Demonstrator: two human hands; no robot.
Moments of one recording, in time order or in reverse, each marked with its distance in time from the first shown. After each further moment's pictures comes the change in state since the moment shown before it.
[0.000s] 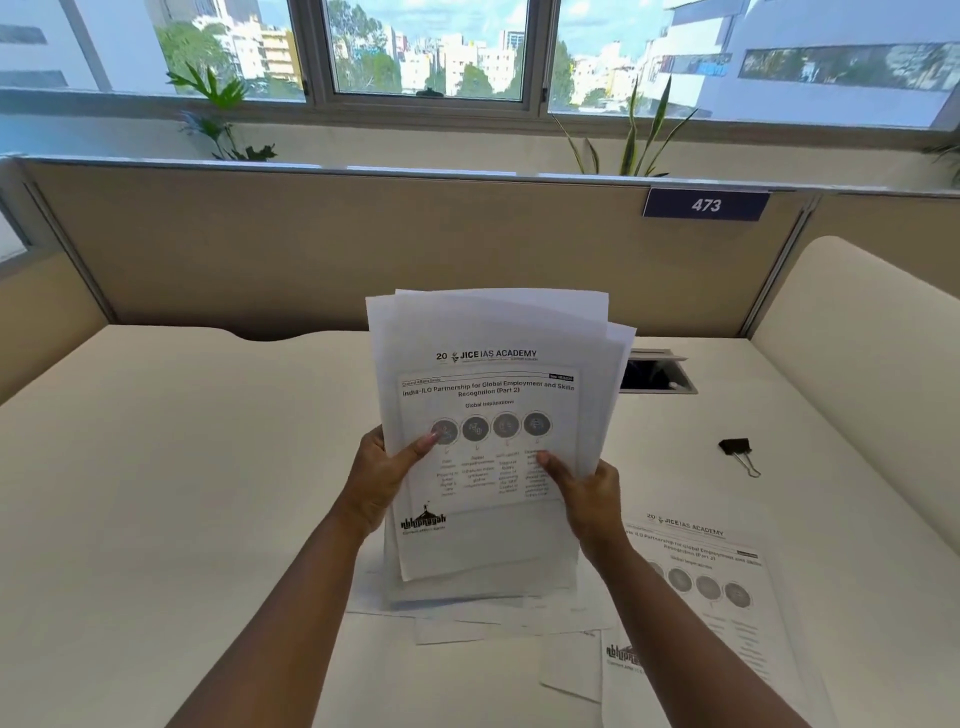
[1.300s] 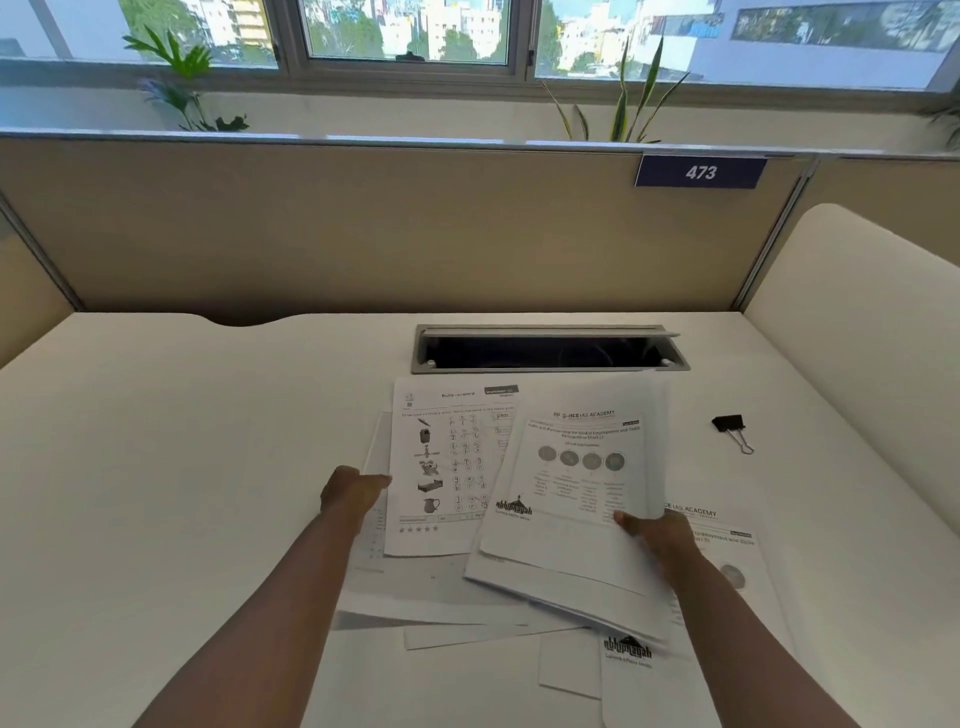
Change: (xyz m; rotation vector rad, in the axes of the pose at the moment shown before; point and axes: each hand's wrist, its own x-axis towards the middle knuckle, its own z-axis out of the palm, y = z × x) left_hand 0.030 -0.062 -0.030 0.652 0.434 -0.624; right_hand 0.026 0.075 -0.112 -0.323 0.239 0.549
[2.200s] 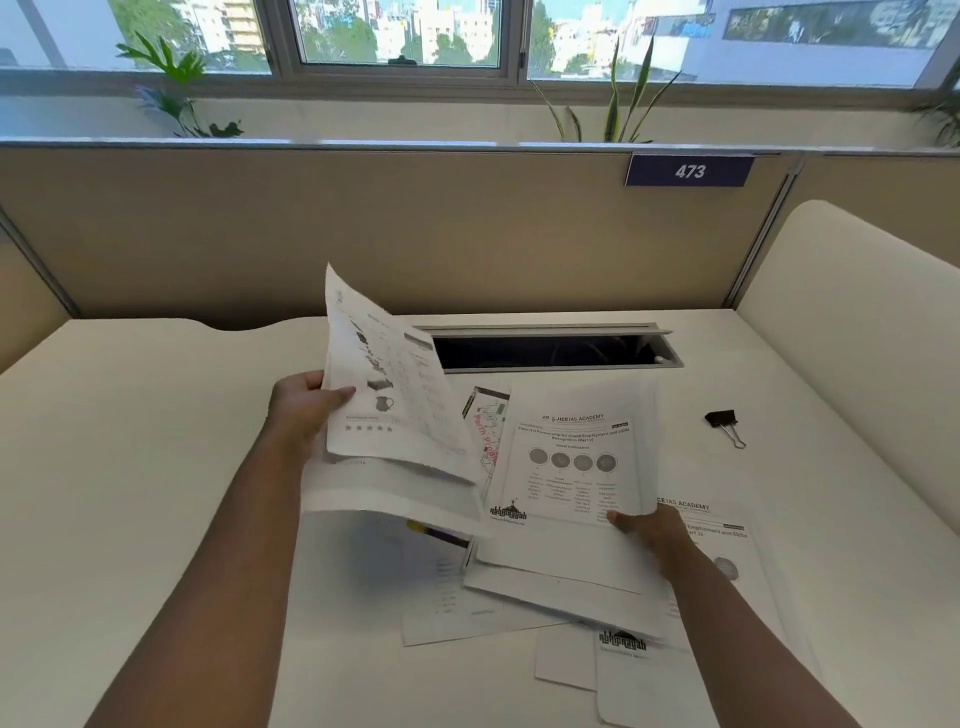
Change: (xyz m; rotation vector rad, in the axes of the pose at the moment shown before) left_hand -0.033 0.076 -0.072 -0.384 -0.022 0.286; right_hand -0.008 -0.008 -0.002 -0.080 -0.015 0.008
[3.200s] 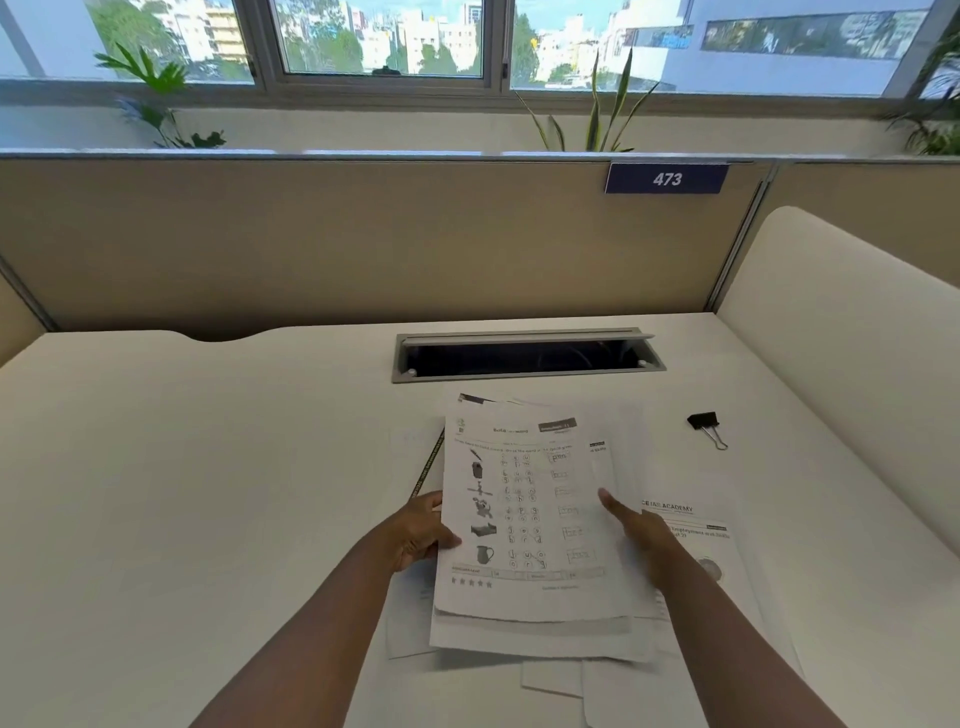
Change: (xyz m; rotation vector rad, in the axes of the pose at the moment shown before) left_hand -0.036 -0.109 0.096 0.116 -0.637 -0.366; right_hand -0.018 -0.008 -0.008 0.211 -0.165 0.042
